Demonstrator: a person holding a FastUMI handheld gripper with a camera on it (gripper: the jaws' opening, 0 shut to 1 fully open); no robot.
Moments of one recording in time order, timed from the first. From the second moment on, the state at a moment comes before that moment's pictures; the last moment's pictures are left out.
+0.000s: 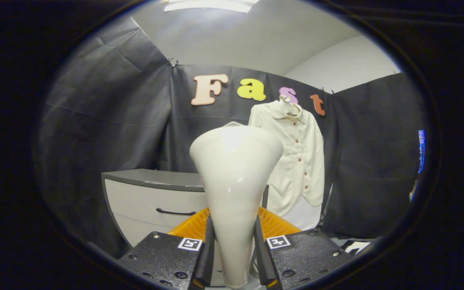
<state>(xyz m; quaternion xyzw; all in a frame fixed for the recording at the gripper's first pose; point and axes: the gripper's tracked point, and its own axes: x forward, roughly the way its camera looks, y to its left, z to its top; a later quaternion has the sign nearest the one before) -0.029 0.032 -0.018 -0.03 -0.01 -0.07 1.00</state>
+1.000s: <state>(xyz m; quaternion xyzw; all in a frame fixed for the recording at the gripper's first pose) -0.044 0.035 -0.001 -0.02 -0.01 -0.05 1.00</state>
